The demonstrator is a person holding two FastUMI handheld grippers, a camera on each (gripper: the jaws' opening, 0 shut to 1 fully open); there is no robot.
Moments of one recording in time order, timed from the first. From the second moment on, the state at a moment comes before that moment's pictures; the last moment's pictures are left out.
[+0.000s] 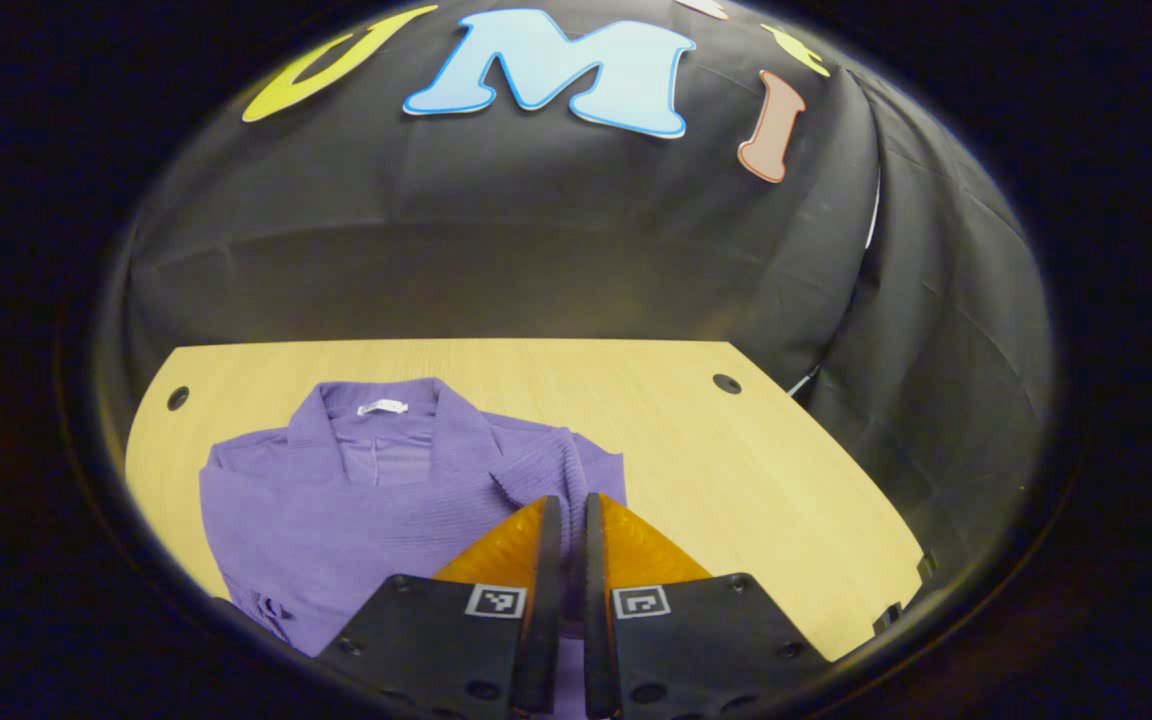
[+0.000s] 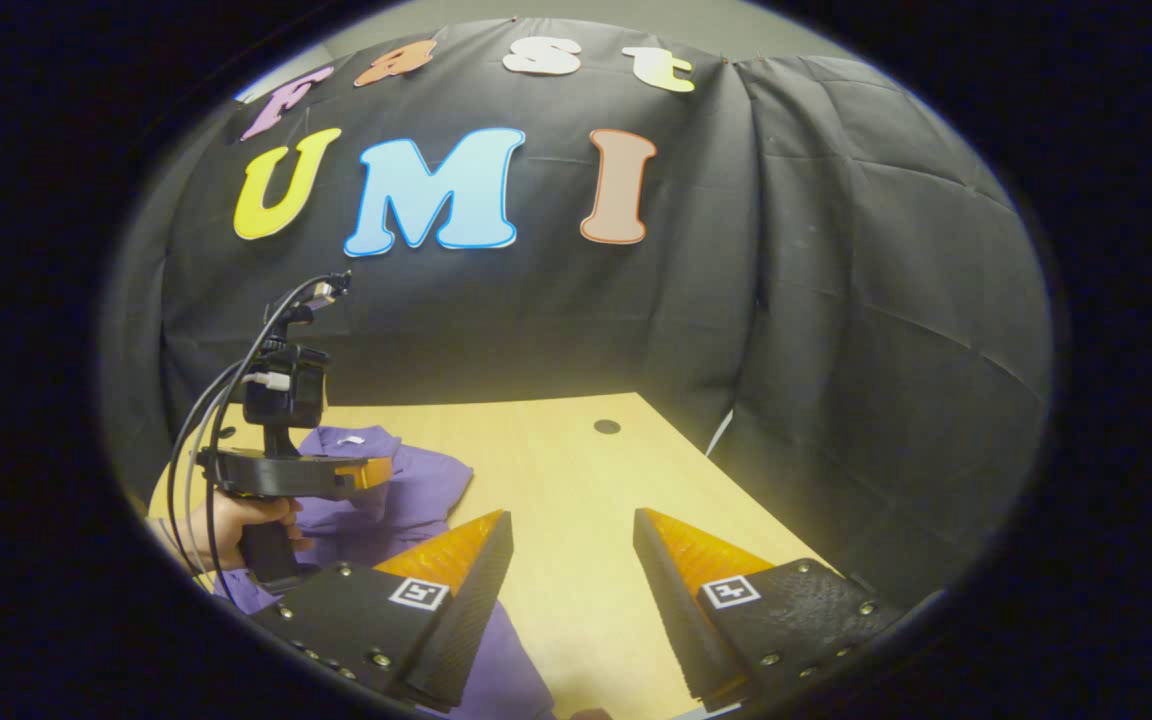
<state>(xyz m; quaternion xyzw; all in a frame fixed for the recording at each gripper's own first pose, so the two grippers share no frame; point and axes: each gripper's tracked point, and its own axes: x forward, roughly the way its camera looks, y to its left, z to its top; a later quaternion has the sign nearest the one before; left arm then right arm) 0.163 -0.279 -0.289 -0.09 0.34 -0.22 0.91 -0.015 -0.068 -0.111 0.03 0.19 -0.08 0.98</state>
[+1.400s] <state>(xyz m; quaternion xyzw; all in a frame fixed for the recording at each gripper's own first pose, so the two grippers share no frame) -0.059 -0.066 -0.240 -0.08 0.29 -0.13 0.95 -0.099 -0.014 -0.210 0.02 0.26 0.01 0.97</state>
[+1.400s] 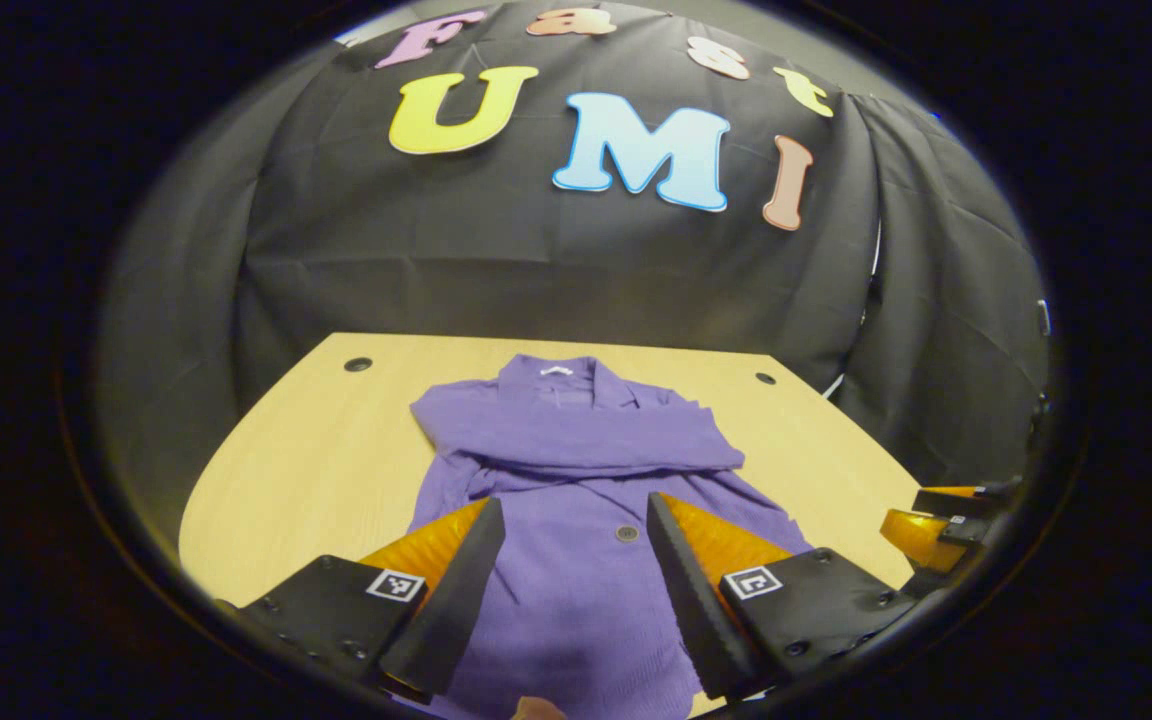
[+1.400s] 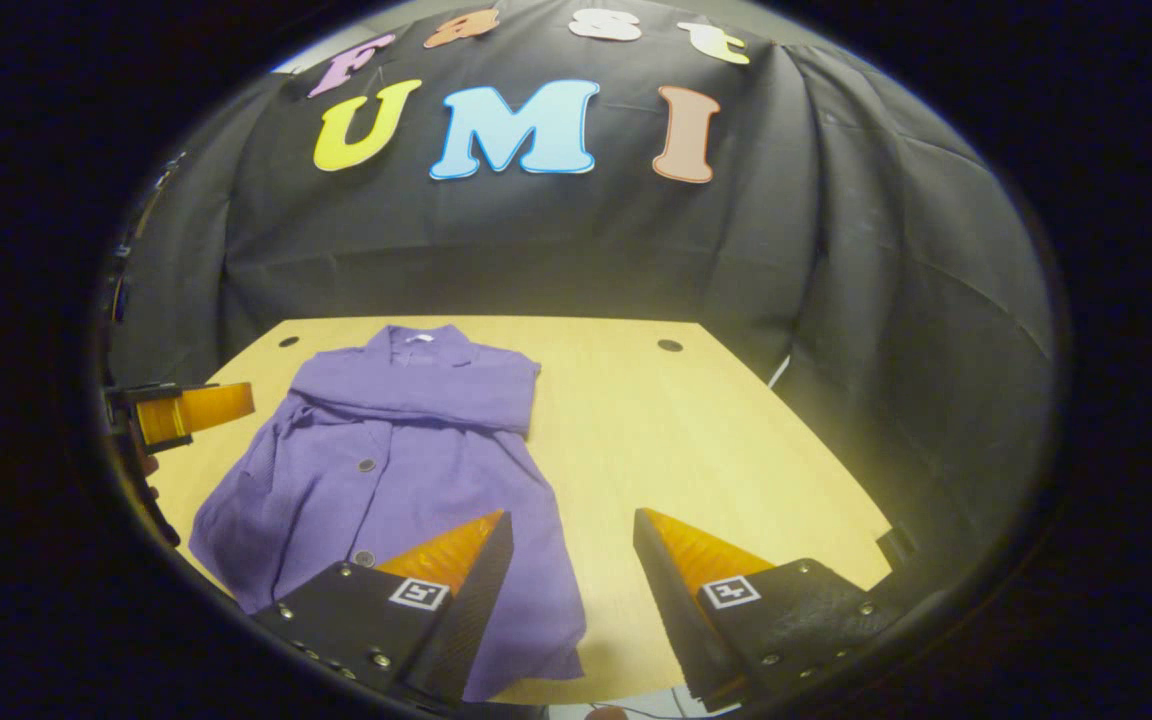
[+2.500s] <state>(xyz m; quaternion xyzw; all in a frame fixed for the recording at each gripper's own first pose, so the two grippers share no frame) -0.197 0.083 -0.362 -0.09 0.40 -0.09 0.91 -0.148 0.006 -0.325 0.08 0.38 -0.01 0.92</state>
